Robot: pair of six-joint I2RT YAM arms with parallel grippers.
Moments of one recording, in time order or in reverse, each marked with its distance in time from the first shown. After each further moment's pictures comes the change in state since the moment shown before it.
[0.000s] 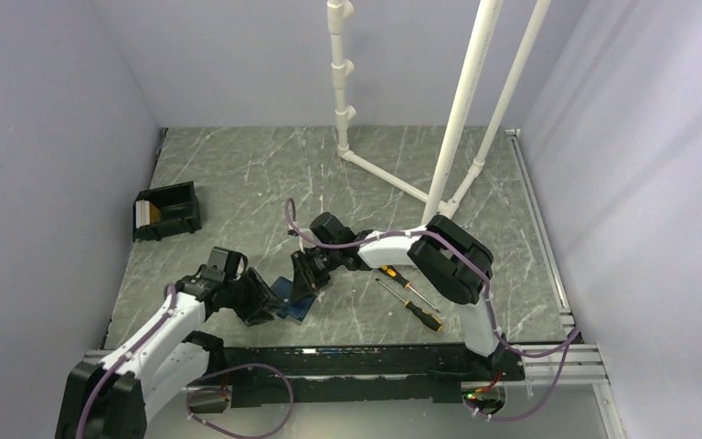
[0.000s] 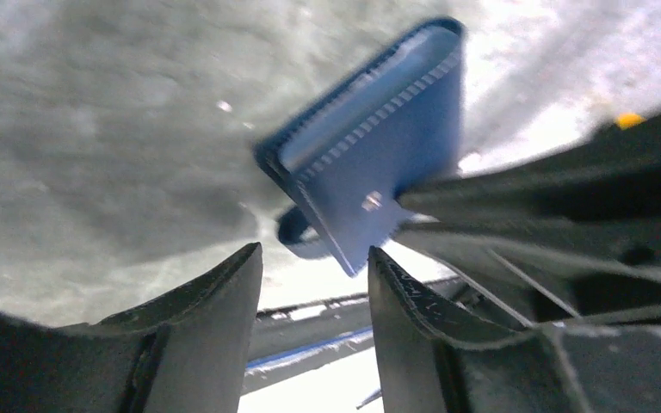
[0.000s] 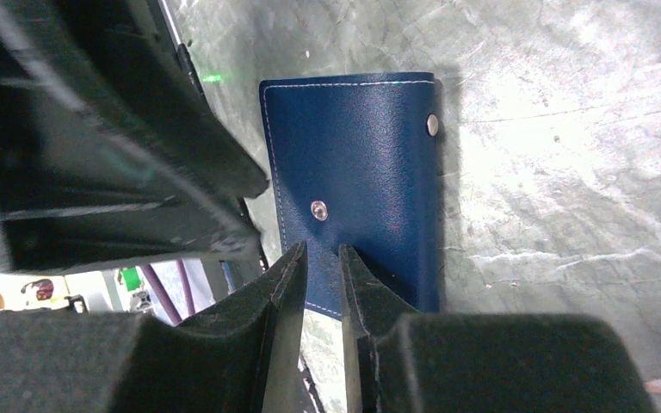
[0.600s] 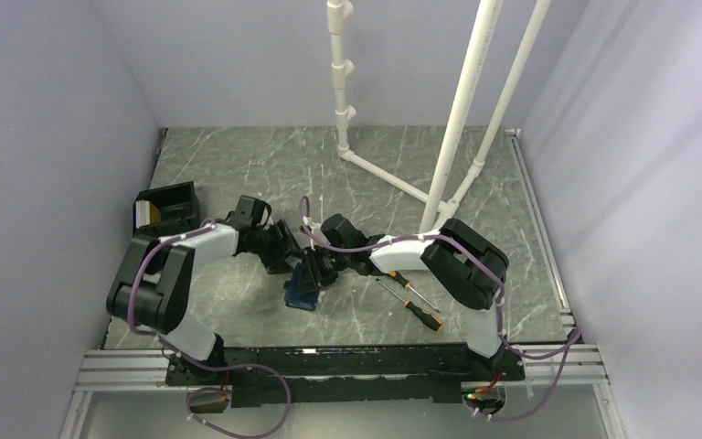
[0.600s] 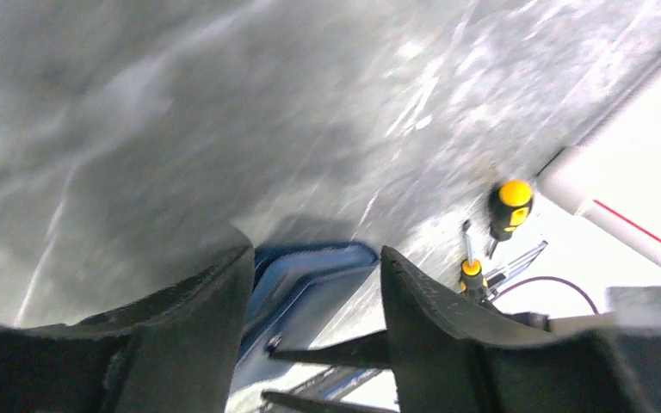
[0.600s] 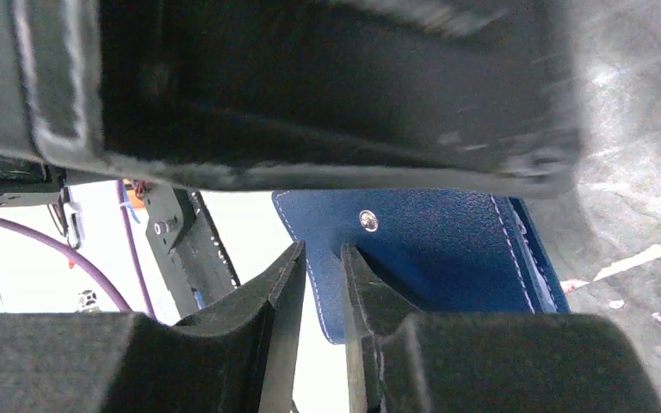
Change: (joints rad) left arm 0.000 0.704 0.354 0.336 0.081 0.209; right arm -0.009 -0.100 -0.134 0.111 0.156 0.039
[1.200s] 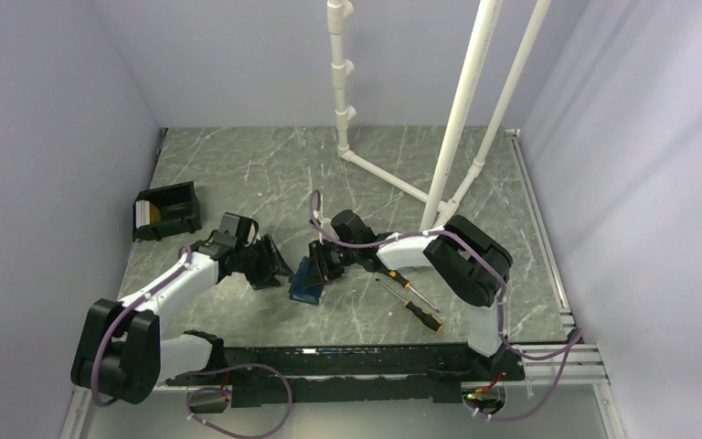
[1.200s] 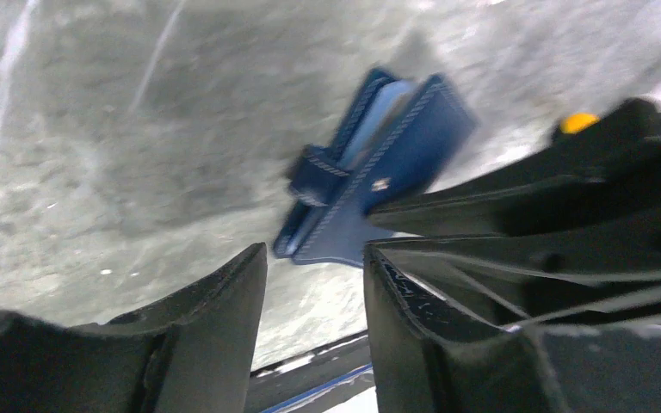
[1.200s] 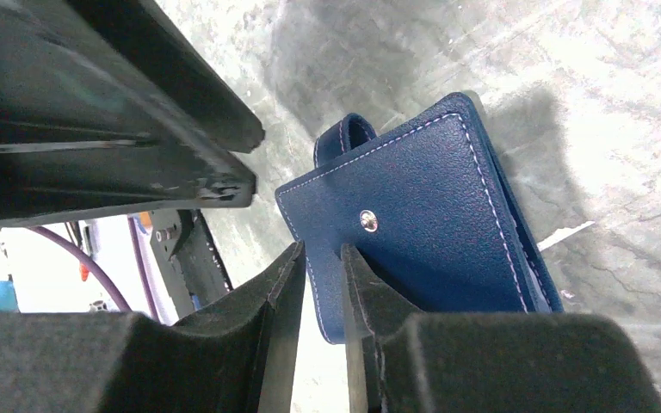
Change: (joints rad) left arm -0.008 -0.358 -0.118 -0.152 -0.089 0.052; right arm -0.066 -0.008 -0.048 0.071 -0.024 0.014
